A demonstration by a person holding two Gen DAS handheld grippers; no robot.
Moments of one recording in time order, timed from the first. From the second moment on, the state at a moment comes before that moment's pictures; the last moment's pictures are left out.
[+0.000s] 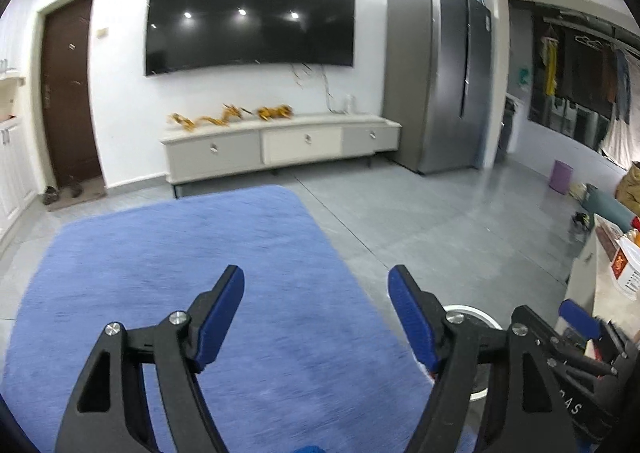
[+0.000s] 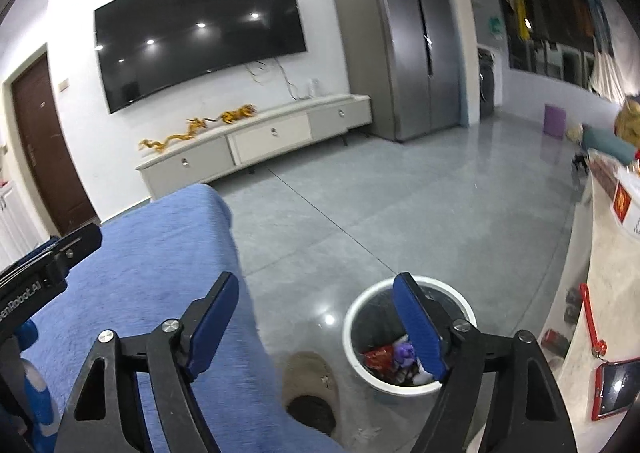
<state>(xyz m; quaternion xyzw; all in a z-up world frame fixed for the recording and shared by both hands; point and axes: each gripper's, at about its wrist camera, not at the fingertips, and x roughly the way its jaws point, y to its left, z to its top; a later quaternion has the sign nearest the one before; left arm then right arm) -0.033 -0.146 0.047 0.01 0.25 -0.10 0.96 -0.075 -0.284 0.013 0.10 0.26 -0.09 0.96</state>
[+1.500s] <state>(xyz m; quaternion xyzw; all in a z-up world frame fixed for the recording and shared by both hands) -0.141 -0.095 0.062 0.02 0.17 0.00 0.98 -0.148 -0.248 0.037 0.04 0.18 -0.12 0.97</state>
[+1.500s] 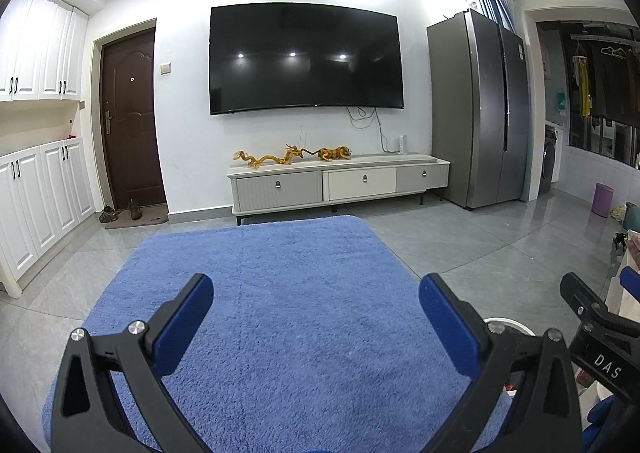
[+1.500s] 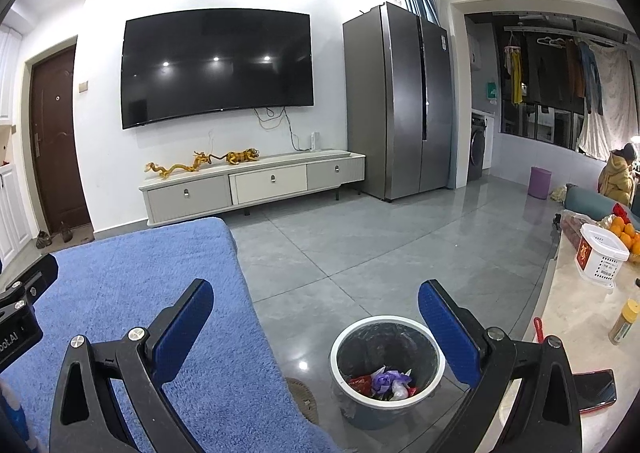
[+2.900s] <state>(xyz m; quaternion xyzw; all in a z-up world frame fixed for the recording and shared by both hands) -0.135 -0.093 0.056 0.02 0.19 -0.02 0.98 -0.148 -0.251 0.037 0.05 0.19 -0.14 0.97</state>
